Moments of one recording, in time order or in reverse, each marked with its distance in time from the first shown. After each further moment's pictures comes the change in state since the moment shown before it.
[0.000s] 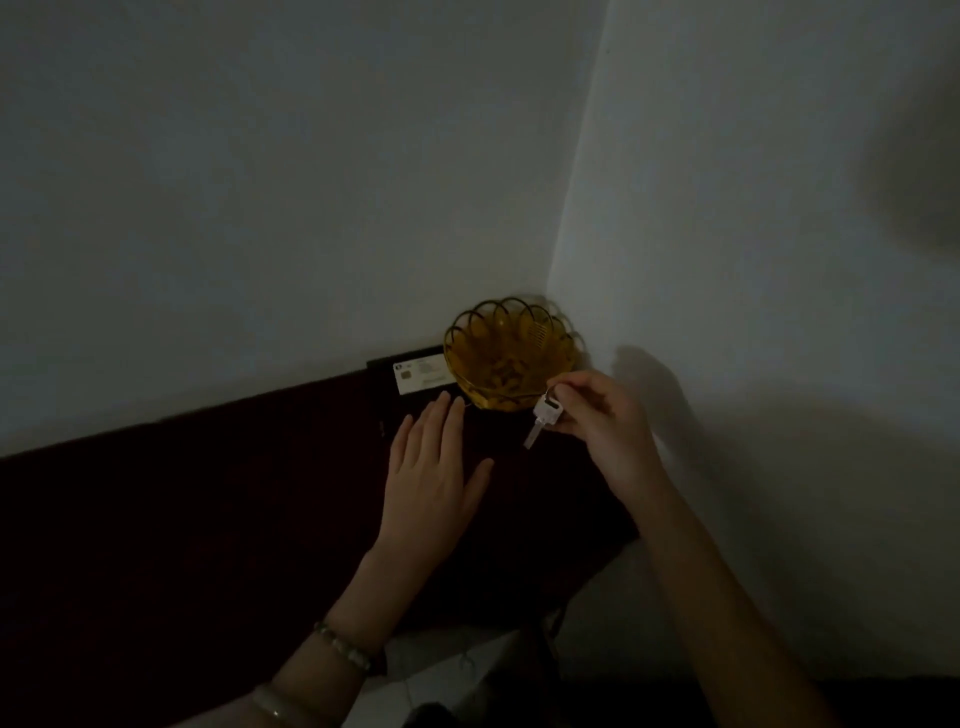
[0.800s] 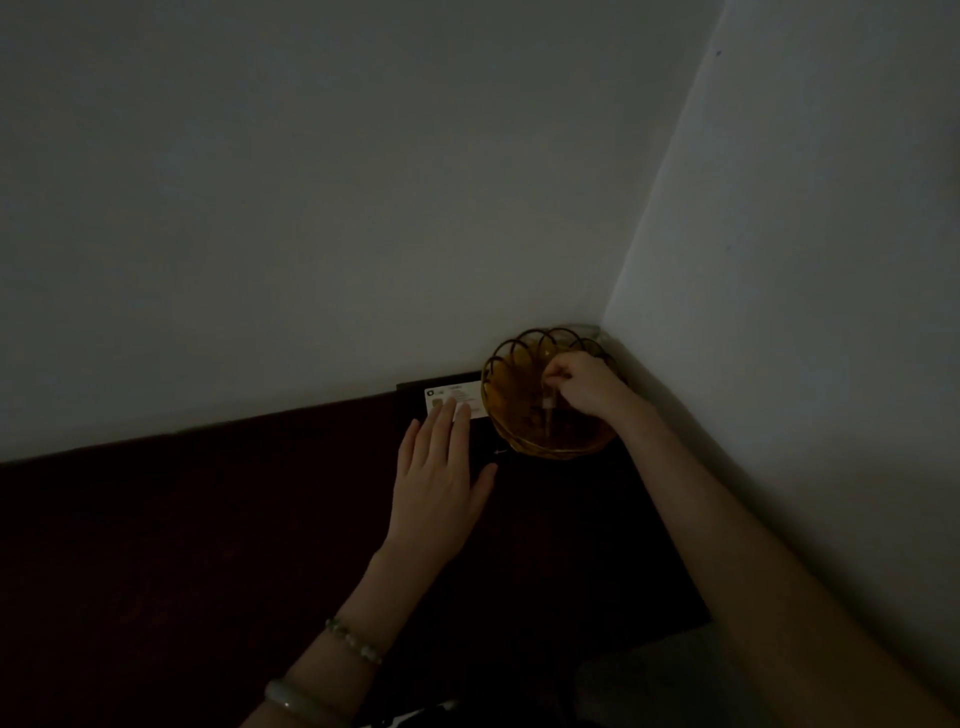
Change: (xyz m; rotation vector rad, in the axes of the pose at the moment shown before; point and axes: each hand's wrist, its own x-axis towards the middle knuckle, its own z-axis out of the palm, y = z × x) left_hand 0.050 -0.037 0.030 0.083 -0.038 -0.096; right_hand 0.180 0.057 0.029 -0.821 -0.372 0.163
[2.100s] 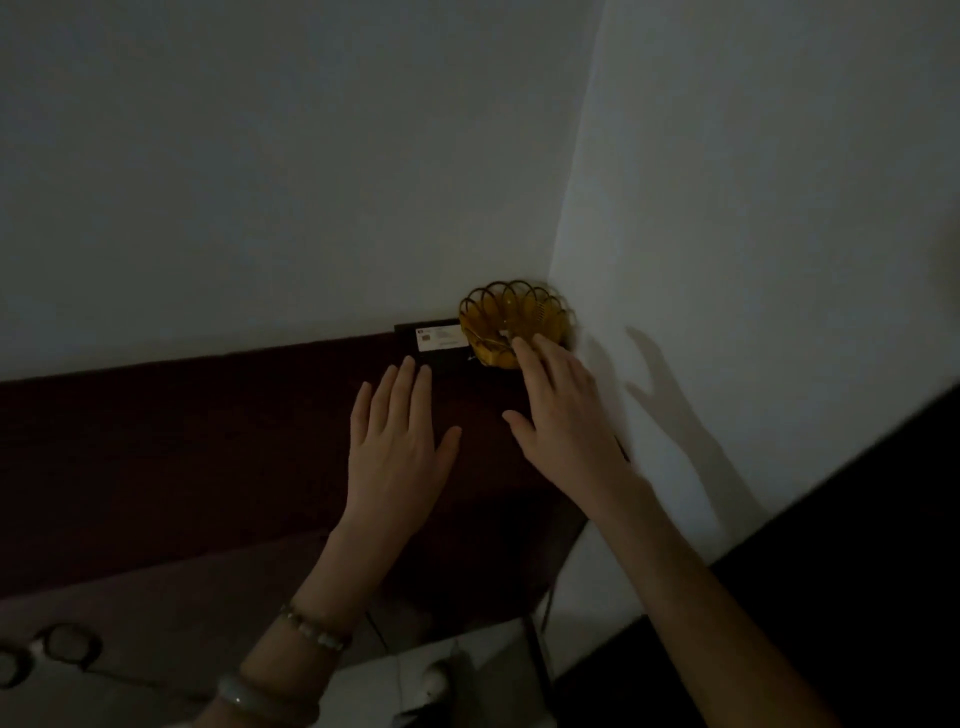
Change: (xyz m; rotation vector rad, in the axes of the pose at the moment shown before) left_hand -0.159 0.050 -0.100 0.067 0.203 -0.022; right_hand -0.308 -0.044 0.048 -0.510 0.507 -0.464
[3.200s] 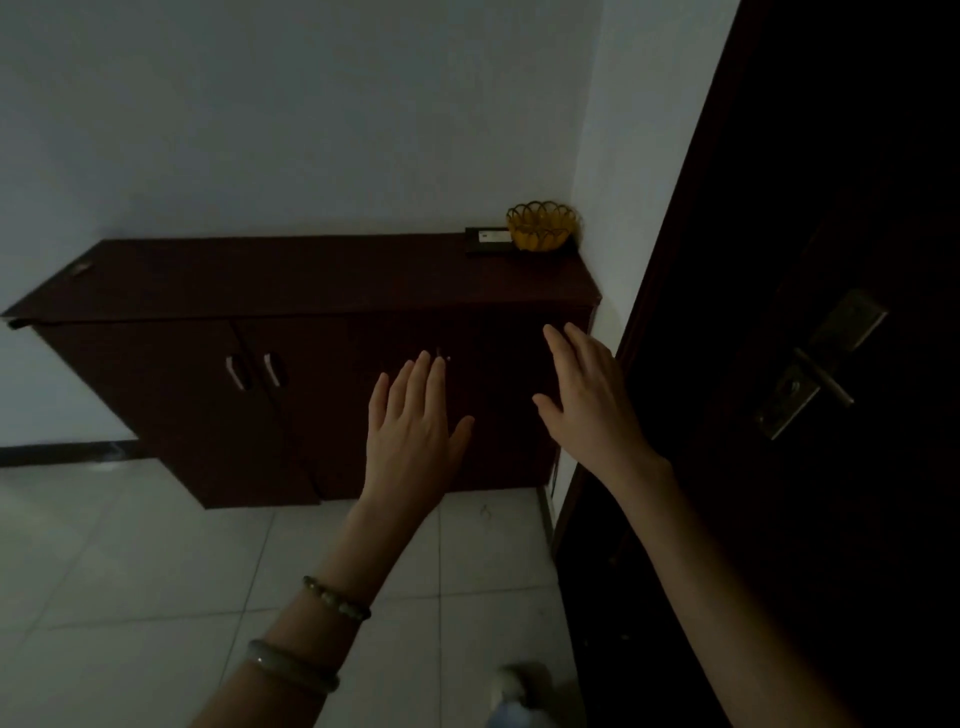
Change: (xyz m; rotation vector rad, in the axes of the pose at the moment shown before) left_hand -0.393 0.123 -0.212 0.041 0.024 -0.120; right_hand -0.386 -0.111 -0.151 0.095 -0.034 -0.078
